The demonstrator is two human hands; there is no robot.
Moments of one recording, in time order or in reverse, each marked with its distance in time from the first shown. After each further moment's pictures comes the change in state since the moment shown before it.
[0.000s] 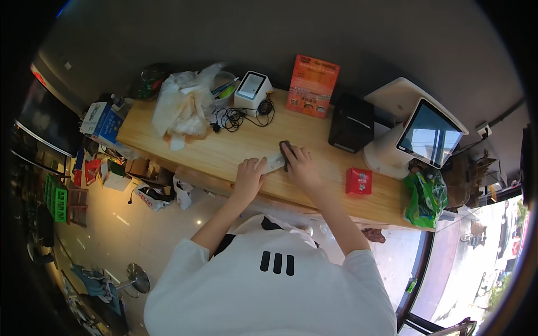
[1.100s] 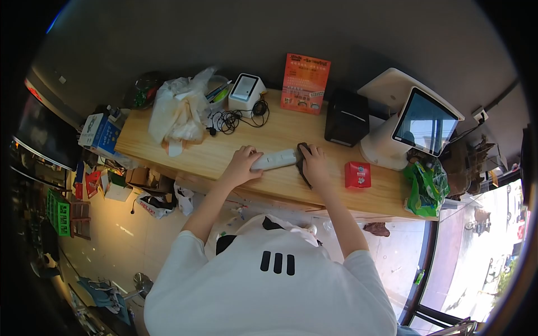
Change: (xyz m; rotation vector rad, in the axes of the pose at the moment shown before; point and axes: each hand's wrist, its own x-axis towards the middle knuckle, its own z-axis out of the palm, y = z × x) left_hand 0.037 -0.049 -0.011 -0.079 -0.240 0.225; right_hand -0.031 0.041 0.015 -0.040 -0.010 0.289
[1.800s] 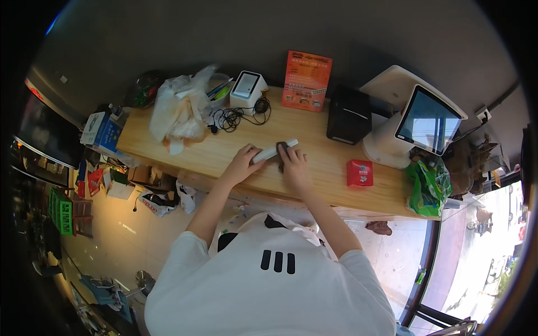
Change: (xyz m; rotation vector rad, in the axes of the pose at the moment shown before) left_hand 0.002 0.008 -0.002 -0.443 0.103 -0.173; right_hand -0.003 -0.057 0.020 0.015 0.112 -0.249
